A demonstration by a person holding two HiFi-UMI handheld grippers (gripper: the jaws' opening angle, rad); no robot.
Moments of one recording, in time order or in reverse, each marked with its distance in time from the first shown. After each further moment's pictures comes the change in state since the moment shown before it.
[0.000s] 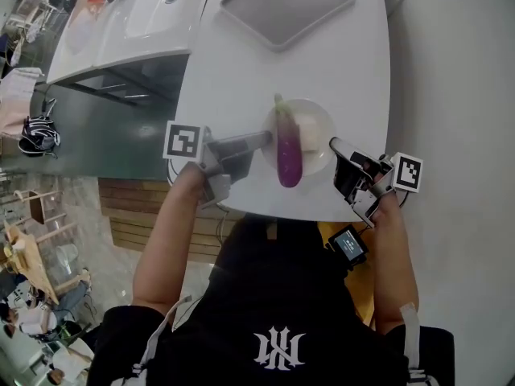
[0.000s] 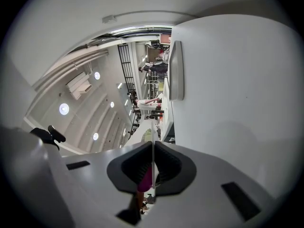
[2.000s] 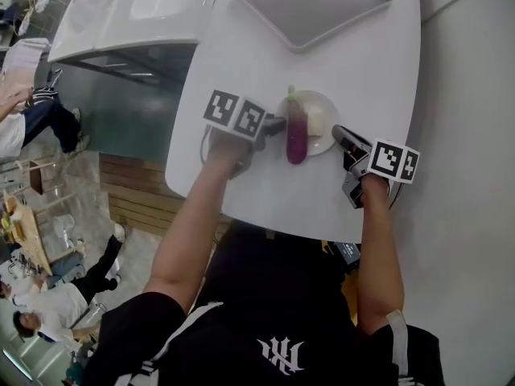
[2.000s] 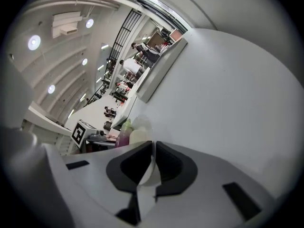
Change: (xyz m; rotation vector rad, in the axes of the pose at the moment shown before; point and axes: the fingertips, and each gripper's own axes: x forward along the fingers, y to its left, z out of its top) left arm 0.020 0.066 -0.007 0.331 0.266 0.617; right arm -0.006 -0.049 0.012 -0.385 0.103 -0.562
